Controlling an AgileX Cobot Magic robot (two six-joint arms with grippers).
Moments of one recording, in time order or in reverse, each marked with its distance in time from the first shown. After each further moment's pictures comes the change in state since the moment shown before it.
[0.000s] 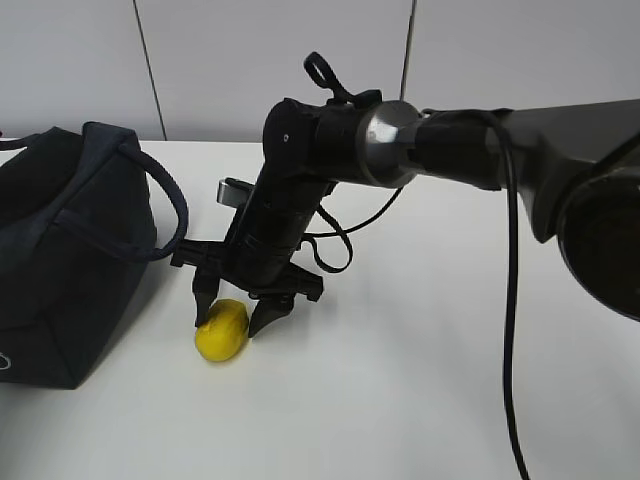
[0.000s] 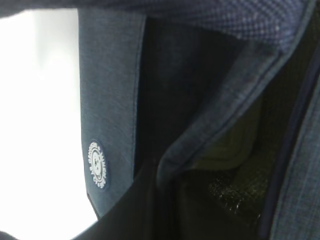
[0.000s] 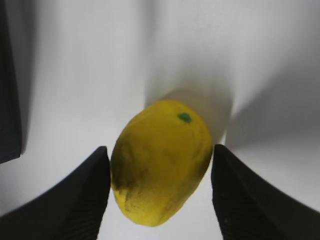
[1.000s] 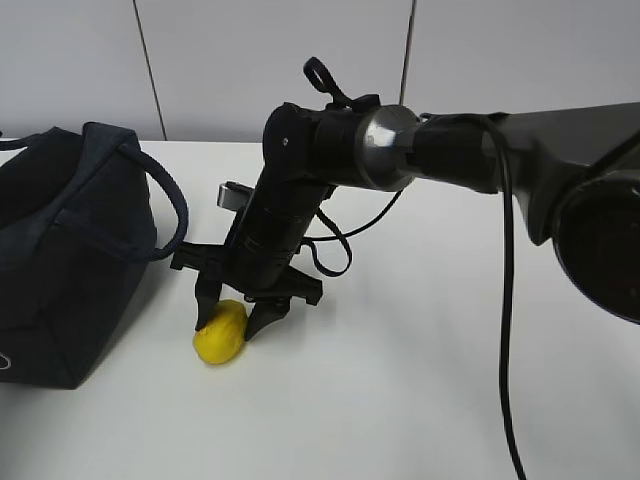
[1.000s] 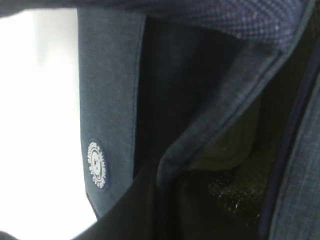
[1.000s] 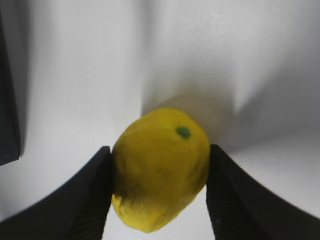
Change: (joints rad) left arm 0.000 0.000 0.000 -0.004 0.000 0.000; right arm 0.000 0.010 0.000 0.010 -0.001 0.004
